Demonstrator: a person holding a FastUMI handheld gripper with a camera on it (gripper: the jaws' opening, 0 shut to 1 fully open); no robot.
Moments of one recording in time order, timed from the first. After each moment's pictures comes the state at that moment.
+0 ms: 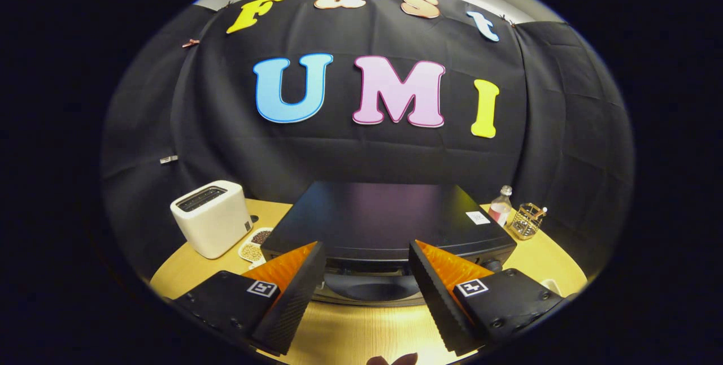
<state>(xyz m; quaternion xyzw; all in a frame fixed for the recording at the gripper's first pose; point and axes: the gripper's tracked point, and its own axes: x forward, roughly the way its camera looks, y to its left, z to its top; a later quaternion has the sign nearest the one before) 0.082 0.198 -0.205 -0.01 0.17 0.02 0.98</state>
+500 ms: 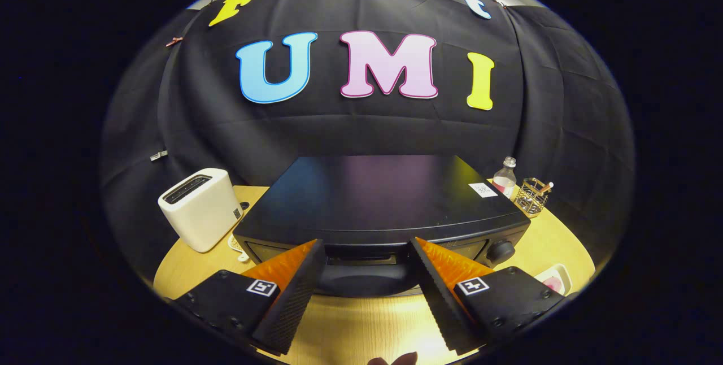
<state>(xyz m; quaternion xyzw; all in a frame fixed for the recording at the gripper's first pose) 0.087 0.190 -0.232 0.00 0.22 0.01 0.98</state>
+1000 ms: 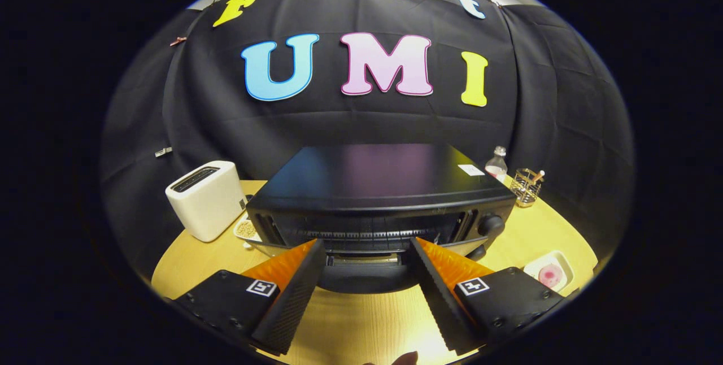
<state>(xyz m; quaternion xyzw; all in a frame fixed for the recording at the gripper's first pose) 0.030 0.187 -0.244 0.02 0.23 0.01 0.97</state>
